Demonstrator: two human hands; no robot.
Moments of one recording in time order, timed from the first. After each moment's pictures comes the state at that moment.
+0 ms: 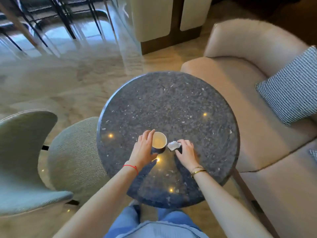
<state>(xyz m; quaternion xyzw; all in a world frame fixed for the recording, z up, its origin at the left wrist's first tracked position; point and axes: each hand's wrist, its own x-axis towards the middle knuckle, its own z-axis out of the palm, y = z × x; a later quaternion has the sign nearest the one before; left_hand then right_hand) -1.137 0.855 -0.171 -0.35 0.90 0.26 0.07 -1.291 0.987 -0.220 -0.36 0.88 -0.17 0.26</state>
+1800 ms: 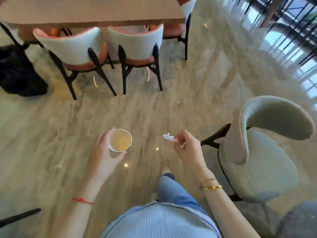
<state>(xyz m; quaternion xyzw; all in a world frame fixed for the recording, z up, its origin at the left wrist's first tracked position) -0.535 1.337 -0.091 -0.90 0.20 0.04 -0.38 -0.646 1.087 -0.106 -0.88 0.25 -0.12 0.39</state>
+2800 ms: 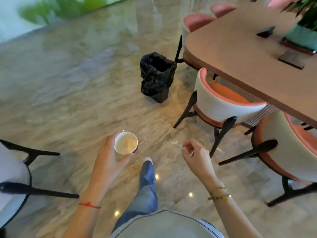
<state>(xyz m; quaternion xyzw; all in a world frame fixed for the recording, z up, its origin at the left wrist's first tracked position) -0.053 1.609 -0.097 -0.89 -0.20 -0.18 -0.38 0.077 1.352 -0.114 -0.91 -0.17 0.06 0.38</state>
